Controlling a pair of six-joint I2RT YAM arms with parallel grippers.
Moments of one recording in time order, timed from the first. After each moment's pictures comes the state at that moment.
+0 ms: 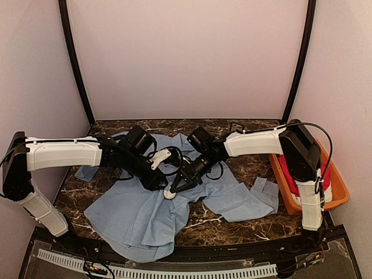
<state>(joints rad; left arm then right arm) -0.83 1.55 1.08 -0.53 0.25 0.05 0.85 2.13 1.55 -0.52 -1.16 0.36</state>
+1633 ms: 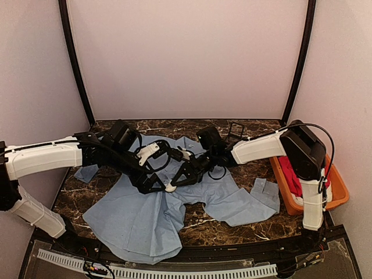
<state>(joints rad) -0.79 1.37 1.03 -0.58 0.31 0.08 0.82 2.08 1.34 0.10 -1.38 0.68</state>
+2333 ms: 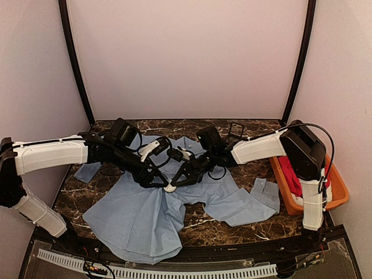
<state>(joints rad) -0.71 1.43 1.02 -0.48 0.56 0.05 0.82 2.08 1.34 0.10 -1.38 0.68</state>
